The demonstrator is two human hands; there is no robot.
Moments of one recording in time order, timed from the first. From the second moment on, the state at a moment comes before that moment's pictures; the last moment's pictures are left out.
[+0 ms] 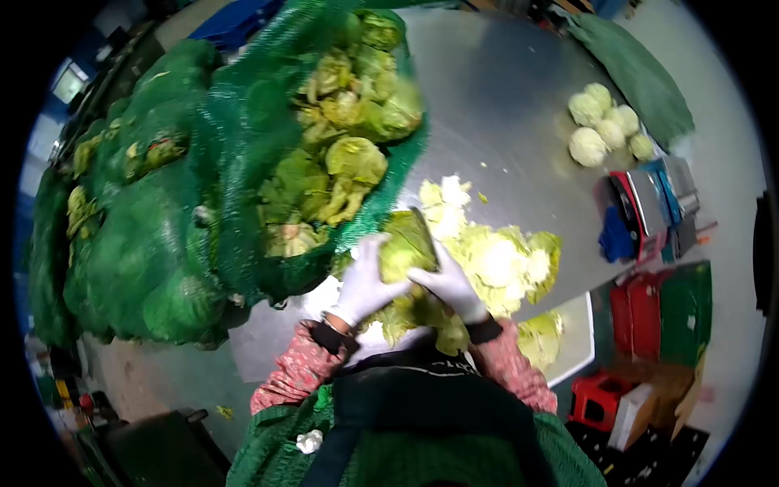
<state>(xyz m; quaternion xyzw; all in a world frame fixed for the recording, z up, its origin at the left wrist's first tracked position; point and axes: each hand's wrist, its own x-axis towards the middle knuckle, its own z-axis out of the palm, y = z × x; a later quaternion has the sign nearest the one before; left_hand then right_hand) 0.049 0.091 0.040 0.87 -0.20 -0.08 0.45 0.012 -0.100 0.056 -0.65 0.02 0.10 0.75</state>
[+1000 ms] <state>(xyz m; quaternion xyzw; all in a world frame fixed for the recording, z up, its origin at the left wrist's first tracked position) -0.003 0.090 -0.020 0.77 -0.29 -0.09 0.56 -0.066 -0.251 -0.068 -0.91 0.18 -0.13 0.36</state>
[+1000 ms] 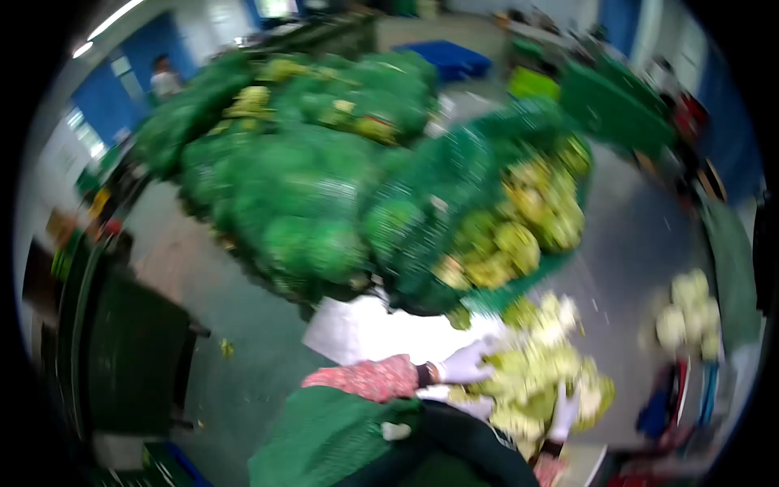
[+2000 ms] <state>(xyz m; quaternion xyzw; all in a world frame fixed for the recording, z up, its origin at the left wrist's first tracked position) -0.017 0.077 -0.021 0.82 -0.24 -0.06 0.52 -0.113 -0.105 0.012 -0.93 0.11 0.10 0.32</state>
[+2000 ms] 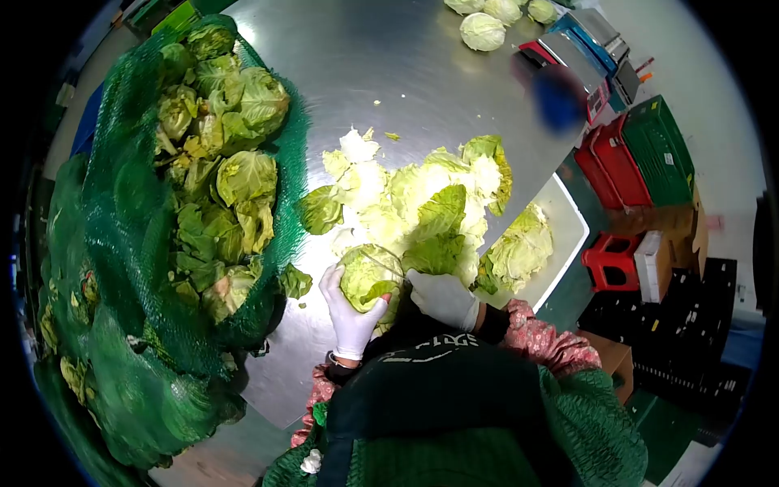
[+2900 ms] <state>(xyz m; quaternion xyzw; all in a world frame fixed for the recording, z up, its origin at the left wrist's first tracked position) -0.022 0.195 -0.003 0.62 -0.05 -0.33 0.71 -0.076 -0.117 -0.001 -0.59 0.23 0.27 0.72</state>
